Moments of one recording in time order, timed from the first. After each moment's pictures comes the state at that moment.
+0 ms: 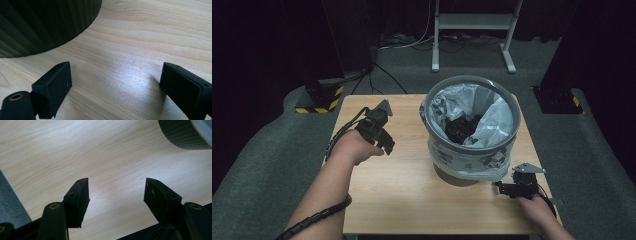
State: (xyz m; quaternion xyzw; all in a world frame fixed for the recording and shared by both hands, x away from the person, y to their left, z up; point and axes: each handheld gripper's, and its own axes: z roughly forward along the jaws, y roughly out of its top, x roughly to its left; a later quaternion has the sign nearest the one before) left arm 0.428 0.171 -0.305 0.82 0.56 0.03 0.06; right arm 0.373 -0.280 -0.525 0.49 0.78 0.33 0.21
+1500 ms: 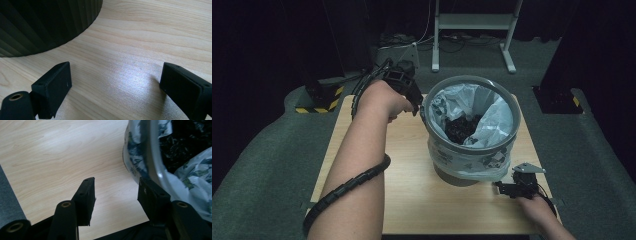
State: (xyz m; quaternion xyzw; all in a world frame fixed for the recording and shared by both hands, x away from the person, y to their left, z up) left arm 0.468 0.097 -0.194 0.80 0.59 0.04 0.09; right arm 0.374 -0.280 -0.524 0.49 0.78 0.33 0.21
